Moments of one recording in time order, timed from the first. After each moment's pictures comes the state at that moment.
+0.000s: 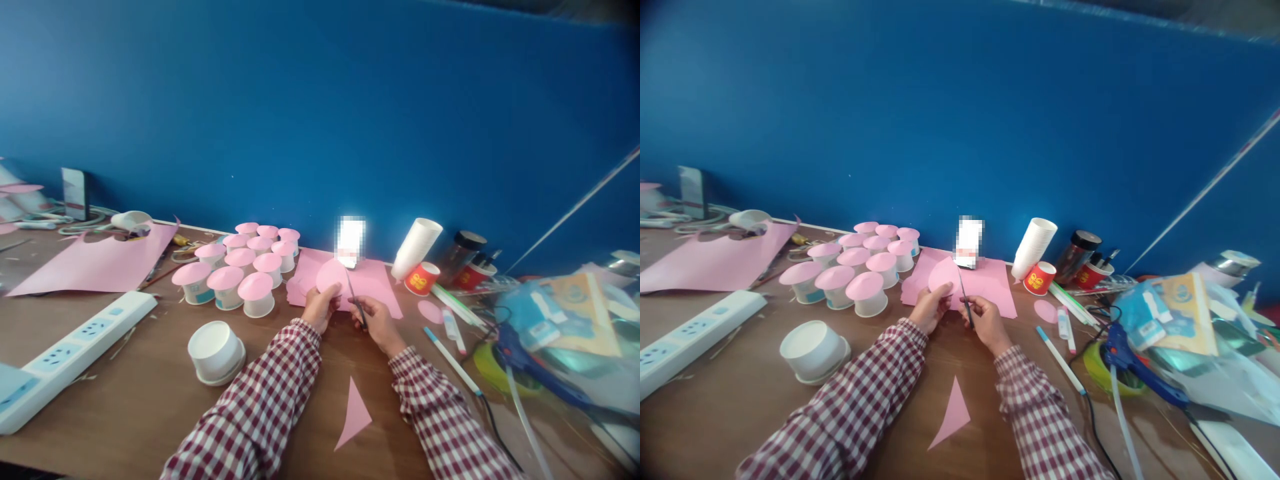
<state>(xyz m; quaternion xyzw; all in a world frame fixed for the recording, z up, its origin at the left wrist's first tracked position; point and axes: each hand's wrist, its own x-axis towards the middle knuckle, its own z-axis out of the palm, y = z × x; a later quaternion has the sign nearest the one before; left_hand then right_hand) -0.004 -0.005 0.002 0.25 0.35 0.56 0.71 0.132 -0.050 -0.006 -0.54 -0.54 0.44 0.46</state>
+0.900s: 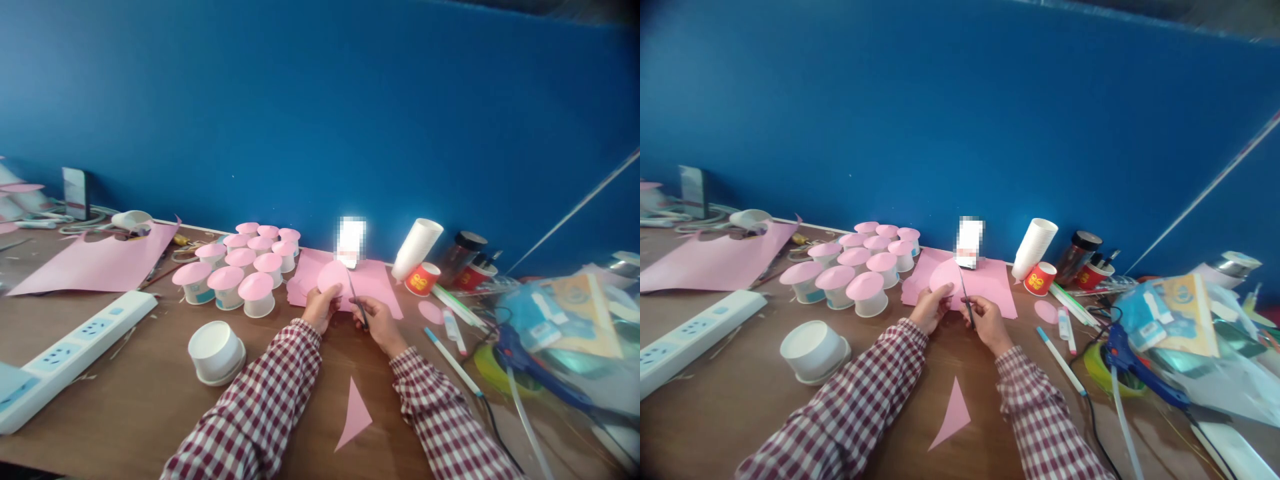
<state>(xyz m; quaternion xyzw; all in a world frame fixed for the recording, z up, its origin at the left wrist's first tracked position) -0.004 -0.005 0.000 0.25 0.34 0.55 0.72 0.134 -0.050 -0.006 -0.54 -0.55 0.44 0.47</state>
